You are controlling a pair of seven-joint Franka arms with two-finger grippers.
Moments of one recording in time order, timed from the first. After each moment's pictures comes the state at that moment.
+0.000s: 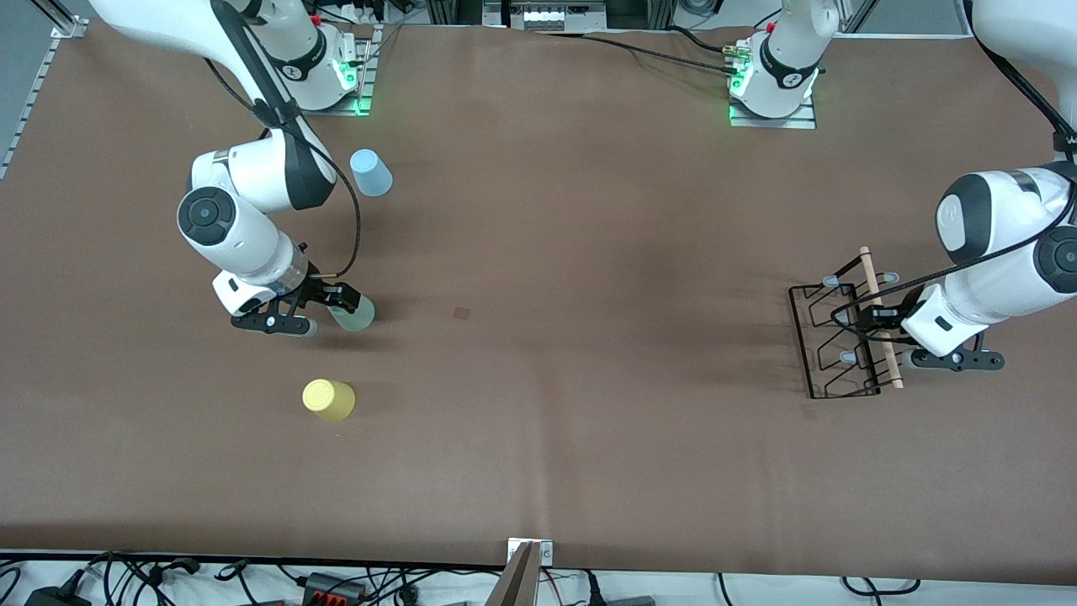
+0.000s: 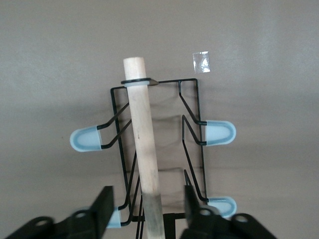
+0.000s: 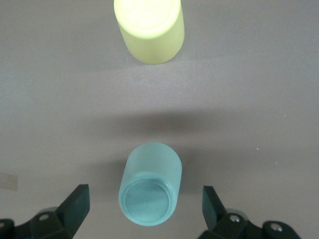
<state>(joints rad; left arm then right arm) 0.07 0.35 0.02 -1.85 0.04 2.14 0.09 0.14 0.33 0.11 -2.05 -0.03 2.40 0.36</state>
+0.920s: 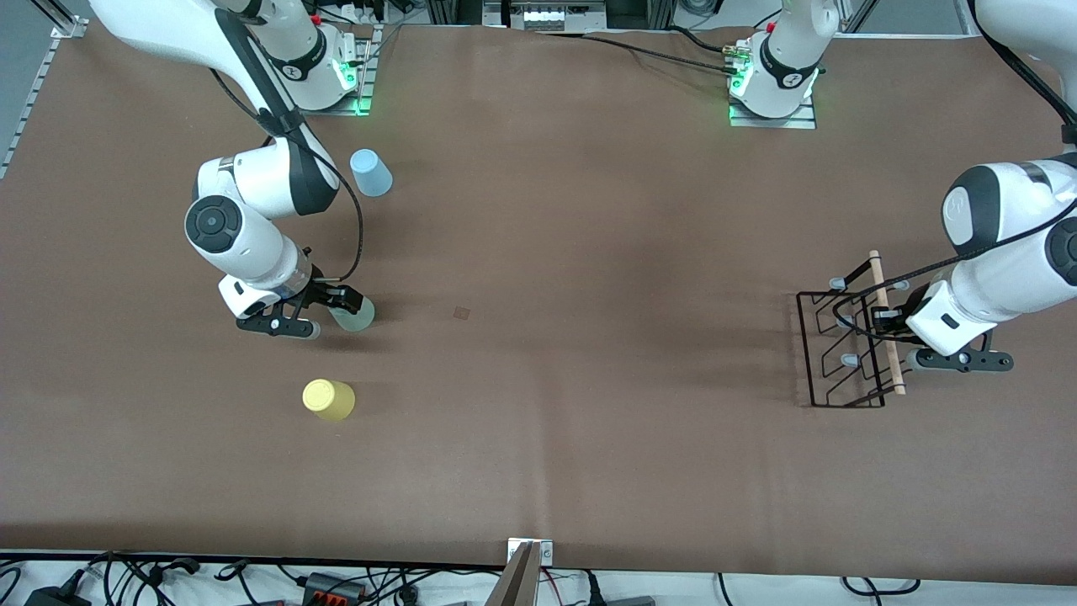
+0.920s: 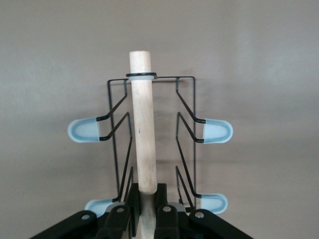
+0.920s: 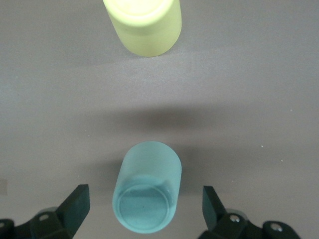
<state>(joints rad) 0.06 0.33 -0.02 -1.78 0.04 2.08 0.09 0.14 0.36 0.11 -2.05 -0.03 2.42 0.38</state>
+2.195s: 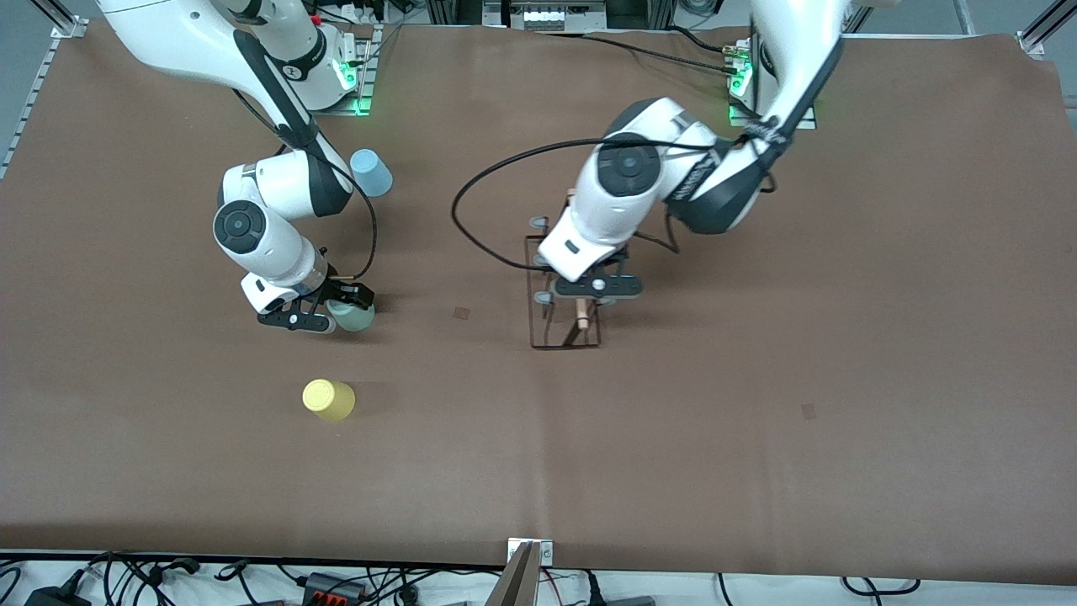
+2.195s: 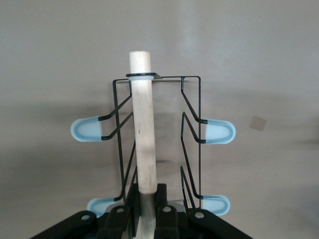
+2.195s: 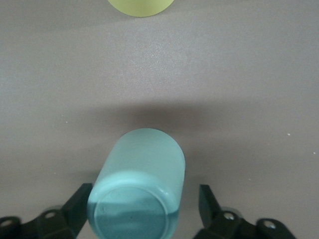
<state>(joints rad) -0.40 0.57 -0.37 -1.48 0.04 2.02 -0.80 0.15 0.40 0.11 -2.14 -0.03 2.54 0.39</state>
